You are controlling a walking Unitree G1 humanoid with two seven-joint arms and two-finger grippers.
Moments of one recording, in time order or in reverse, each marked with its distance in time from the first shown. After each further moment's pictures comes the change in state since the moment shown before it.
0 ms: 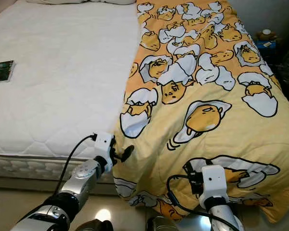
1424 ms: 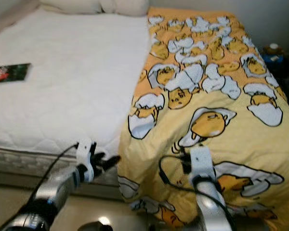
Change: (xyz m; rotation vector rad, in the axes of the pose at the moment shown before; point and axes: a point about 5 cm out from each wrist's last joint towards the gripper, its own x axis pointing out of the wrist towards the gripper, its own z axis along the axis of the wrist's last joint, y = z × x) left arm -0.036 0.036 -0.015 -0.219 0.121 -0.174; right arm 0.045 0.010 0.010 -0.040 -0.035 -0.069
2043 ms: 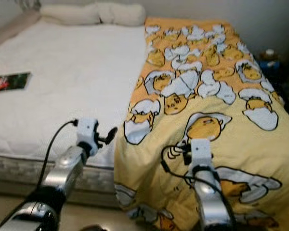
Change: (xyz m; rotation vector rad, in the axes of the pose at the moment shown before) left arm 0.016 -0.004 0.066 0.309 -0.281 0.298; right arm 0.037 0.003 0.005 0.036 0.030 -0.025
